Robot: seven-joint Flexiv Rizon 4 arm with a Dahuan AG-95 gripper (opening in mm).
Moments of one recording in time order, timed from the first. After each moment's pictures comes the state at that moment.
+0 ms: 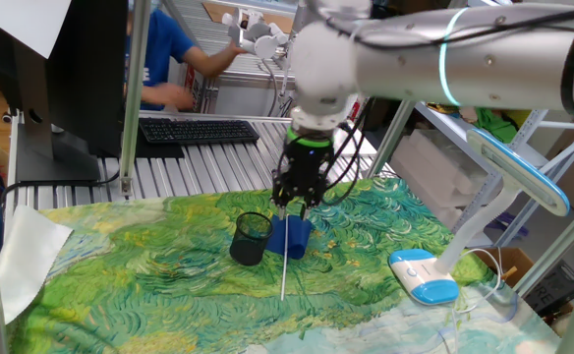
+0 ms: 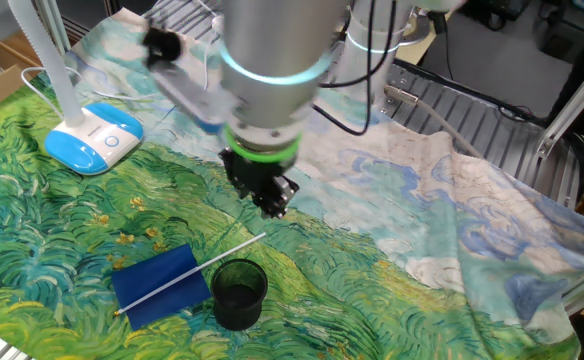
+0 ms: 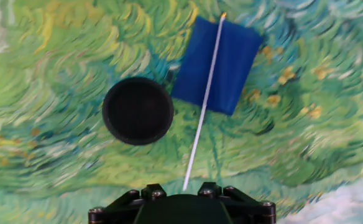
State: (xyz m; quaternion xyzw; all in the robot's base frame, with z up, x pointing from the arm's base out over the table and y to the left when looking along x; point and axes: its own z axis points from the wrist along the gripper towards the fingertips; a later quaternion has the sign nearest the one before) arm 0.574 0.039 0.194 -0.10 -0.99 0.02 0.05
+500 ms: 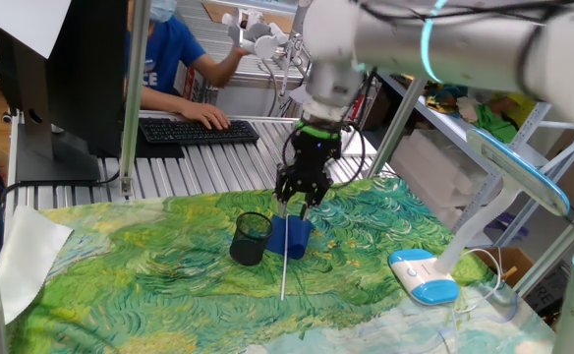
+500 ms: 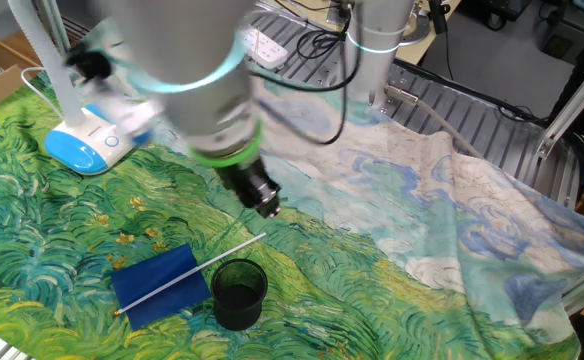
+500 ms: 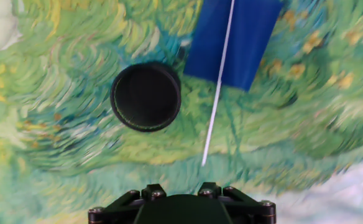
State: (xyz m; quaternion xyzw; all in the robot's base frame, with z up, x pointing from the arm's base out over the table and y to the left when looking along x) arm 0.576 0.040 0.197 -0.17 -0.97 -0.07 0.18
